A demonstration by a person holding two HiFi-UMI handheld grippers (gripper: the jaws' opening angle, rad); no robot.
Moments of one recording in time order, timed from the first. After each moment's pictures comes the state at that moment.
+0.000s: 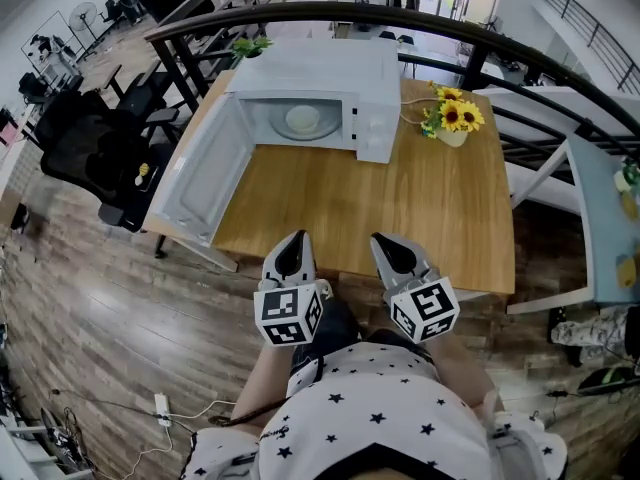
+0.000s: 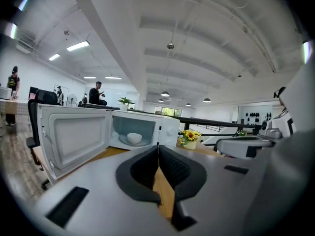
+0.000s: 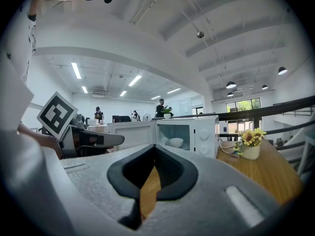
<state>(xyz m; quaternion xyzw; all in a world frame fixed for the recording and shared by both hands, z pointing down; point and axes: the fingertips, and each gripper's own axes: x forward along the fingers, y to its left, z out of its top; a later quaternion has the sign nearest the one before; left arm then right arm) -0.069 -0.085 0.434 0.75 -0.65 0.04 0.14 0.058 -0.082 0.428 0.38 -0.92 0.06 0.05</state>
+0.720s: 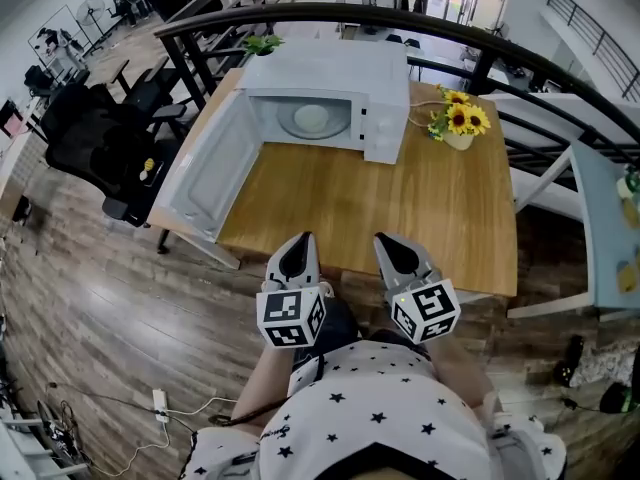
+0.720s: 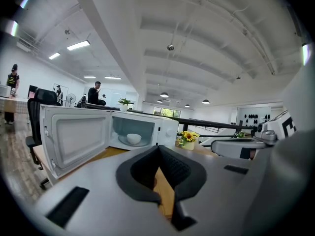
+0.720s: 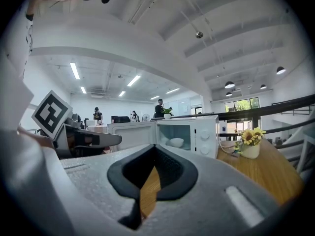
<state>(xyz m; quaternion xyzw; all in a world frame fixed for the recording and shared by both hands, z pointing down) -0.071 -0.073 0.429 0.75 -0.64 0.04 0.14 0.051 -0.077 0.426 0.38 -0.92 0.07 0.05</state>
